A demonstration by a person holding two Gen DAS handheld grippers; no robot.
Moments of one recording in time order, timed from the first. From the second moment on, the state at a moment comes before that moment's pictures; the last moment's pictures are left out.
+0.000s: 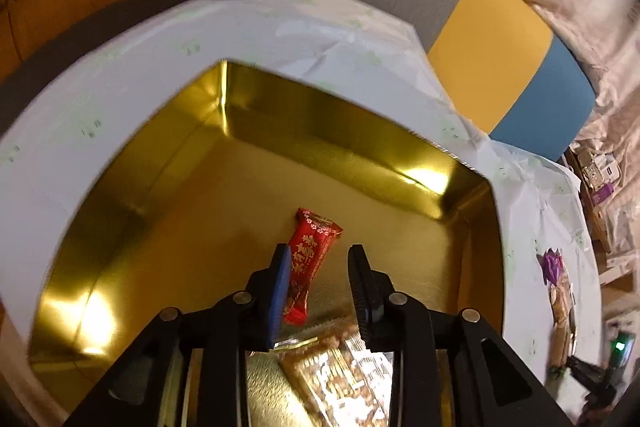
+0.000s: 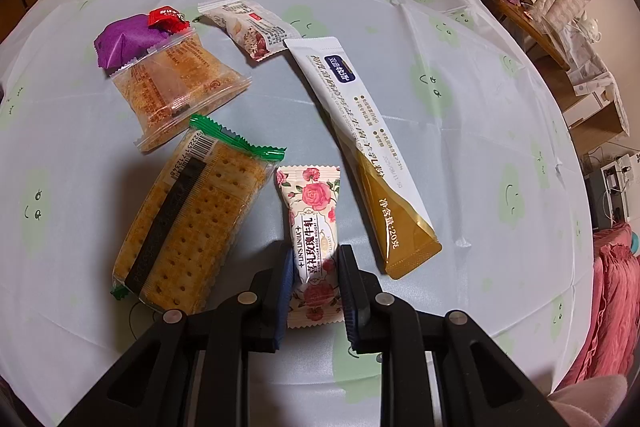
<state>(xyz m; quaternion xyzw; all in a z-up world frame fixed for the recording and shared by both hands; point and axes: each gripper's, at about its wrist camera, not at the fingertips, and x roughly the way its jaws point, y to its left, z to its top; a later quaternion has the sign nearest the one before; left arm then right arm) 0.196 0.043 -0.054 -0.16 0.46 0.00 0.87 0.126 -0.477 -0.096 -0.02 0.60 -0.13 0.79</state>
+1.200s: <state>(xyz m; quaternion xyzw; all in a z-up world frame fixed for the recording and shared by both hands) 0.052 -0.021 -0.032 -0.05 0.36 -0.11 0.92 0.108 -0.447 -0.012 0.06 0.49 -0.09 0.86</state>
